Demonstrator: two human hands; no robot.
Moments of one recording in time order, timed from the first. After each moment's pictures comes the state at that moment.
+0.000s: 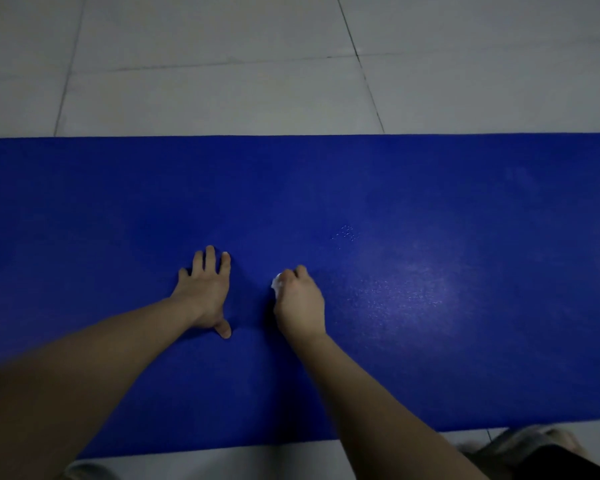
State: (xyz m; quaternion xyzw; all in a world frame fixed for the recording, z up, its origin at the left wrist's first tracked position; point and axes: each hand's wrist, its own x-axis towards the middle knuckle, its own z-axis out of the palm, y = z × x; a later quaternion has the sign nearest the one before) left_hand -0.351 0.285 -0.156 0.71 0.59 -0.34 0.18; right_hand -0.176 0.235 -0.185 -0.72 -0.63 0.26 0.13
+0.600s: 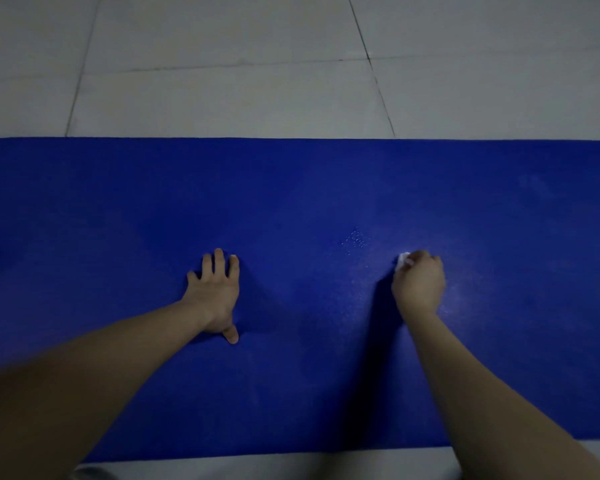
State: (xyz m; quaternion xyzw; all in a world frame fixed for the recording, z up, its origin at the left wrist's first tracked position) left_hand -0.345 0.287 -0.154 0.71 0.59 -0.35 0.18; right_hand -0.009 0.276 -0.184 -0.89 -0.38 0.17 0.17
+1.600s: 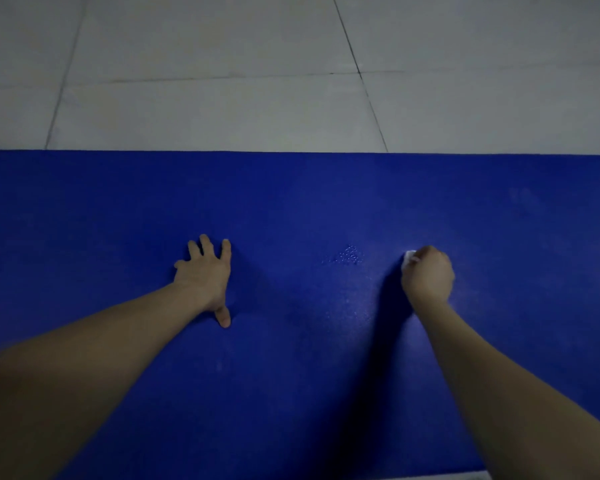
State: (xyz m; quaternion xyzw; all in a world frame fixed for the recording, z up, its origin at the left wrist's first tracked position) left_hand -0.339 0.347 -0.143 0.70 0.62 -0.33 0.15; right_hand 0.026 0.318 -0.186 -0.90 -0.39 0.15 0.13
